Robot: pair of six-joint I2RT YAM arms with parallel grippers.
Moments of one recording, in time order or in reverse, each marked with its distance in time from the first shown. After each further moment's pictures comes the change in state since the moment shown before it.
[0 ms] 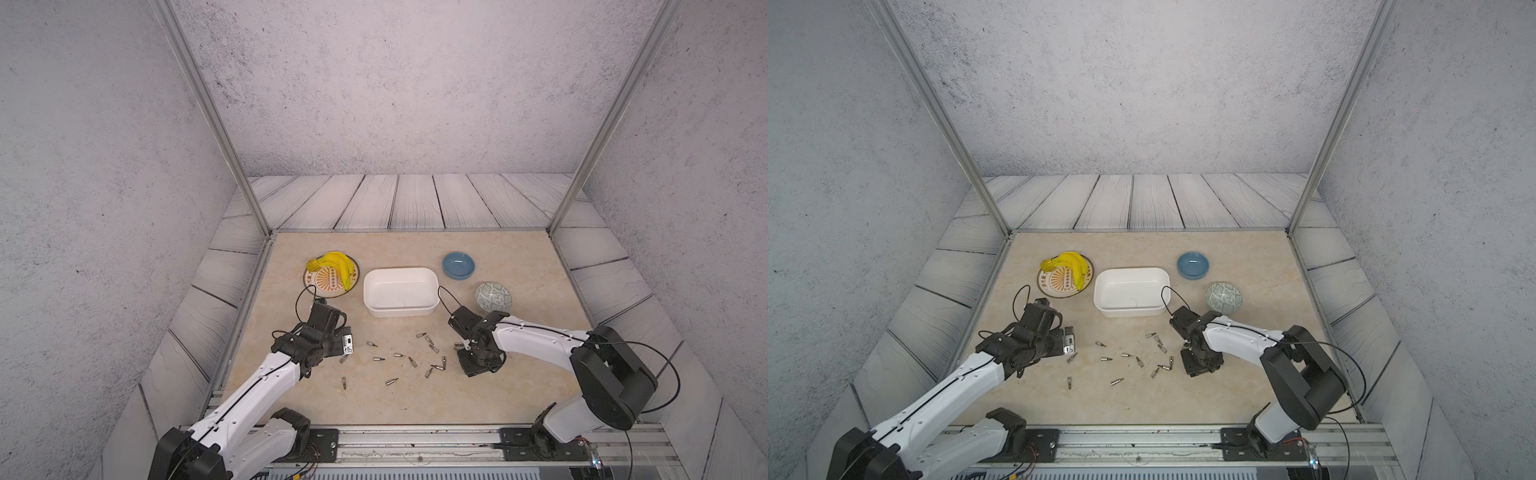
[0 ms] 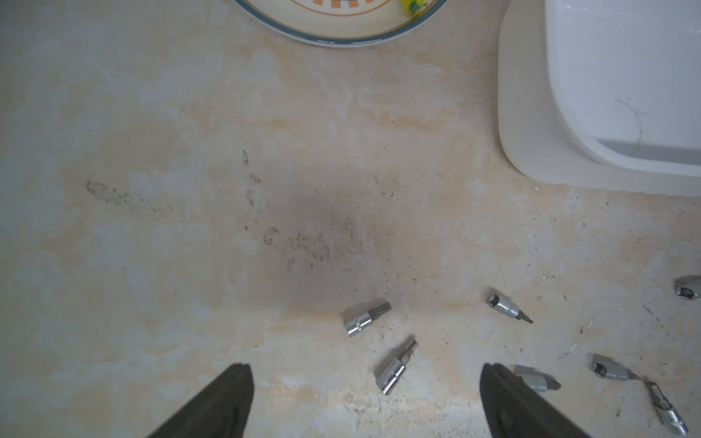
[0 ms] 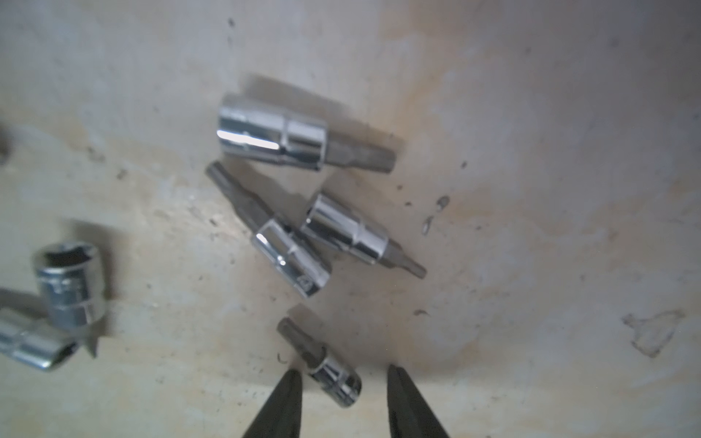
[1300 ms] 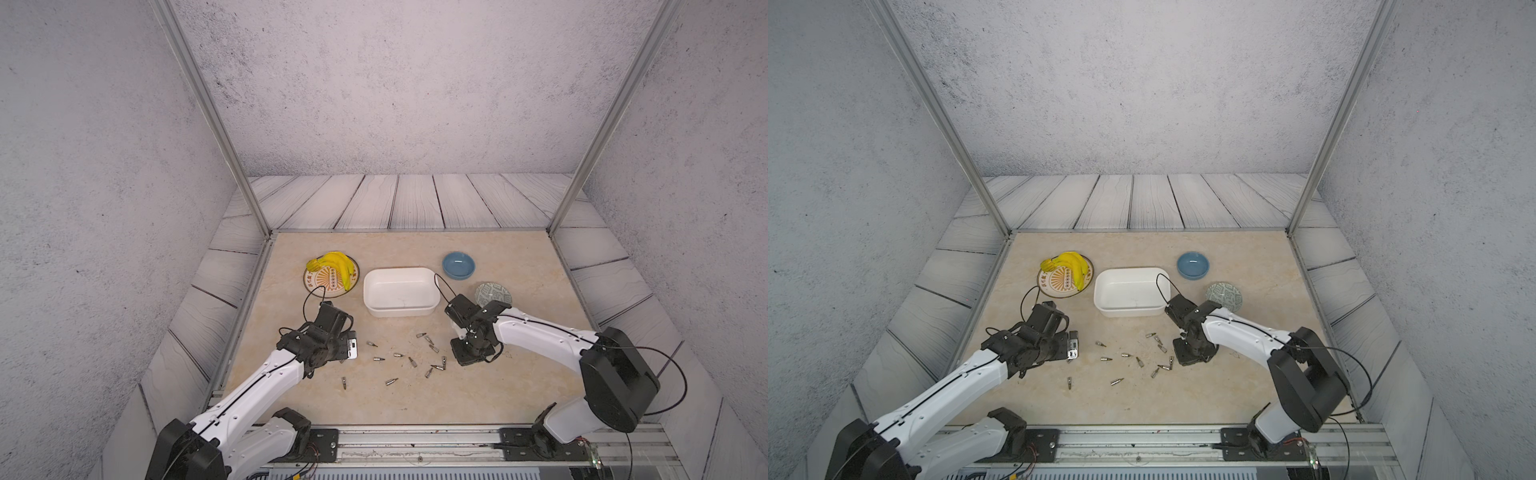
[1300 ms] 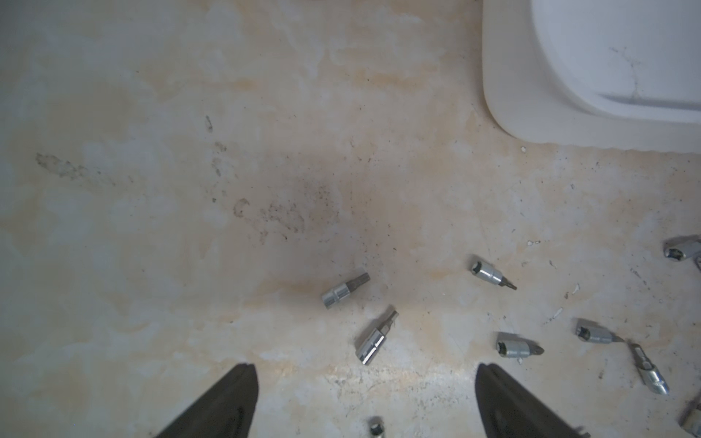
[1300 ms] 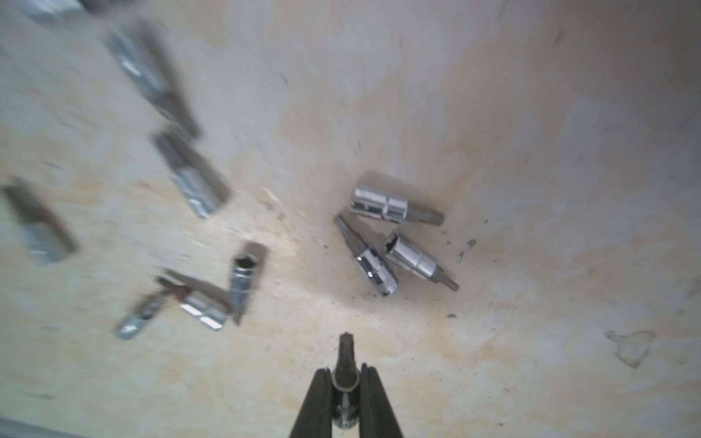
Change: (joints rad) left arm -0.088 0.031 0.033 -0.079 0.020 -0.055; right arm 0.003 -0.040 0.198 -0.090 -0.056 -0.024
